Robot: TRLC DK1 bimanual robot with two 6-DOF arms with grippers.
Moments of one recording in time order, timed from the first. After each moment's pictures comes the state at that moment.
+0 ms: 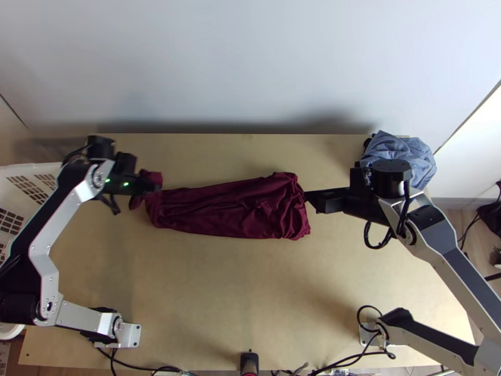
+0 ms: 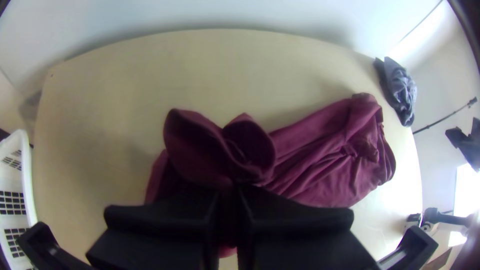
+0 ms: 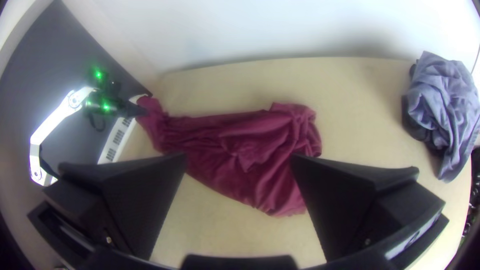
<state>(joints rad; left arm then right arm) 0.01 1.57 1.28 -0.74 0.28 0.11 0.42 1.15 1.11 -0.58 -0.30 0.37</state>
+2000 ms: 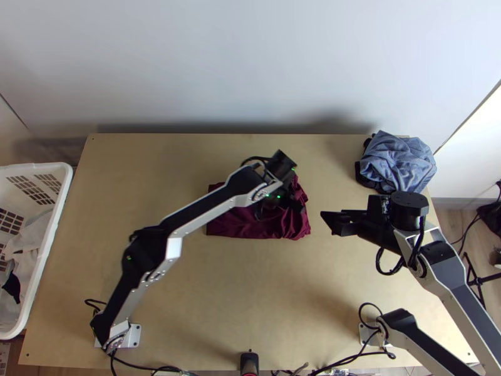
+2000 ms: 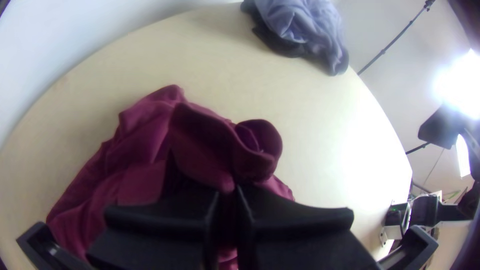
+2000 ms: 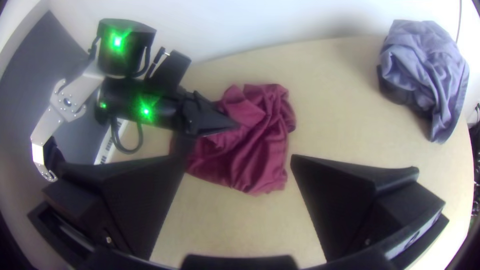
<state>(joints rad) -0.84 2.25 2.14 -0.78 0.07 -0.24 0.31 0.90 0.82 -0.51 -0.32 0.38</state>
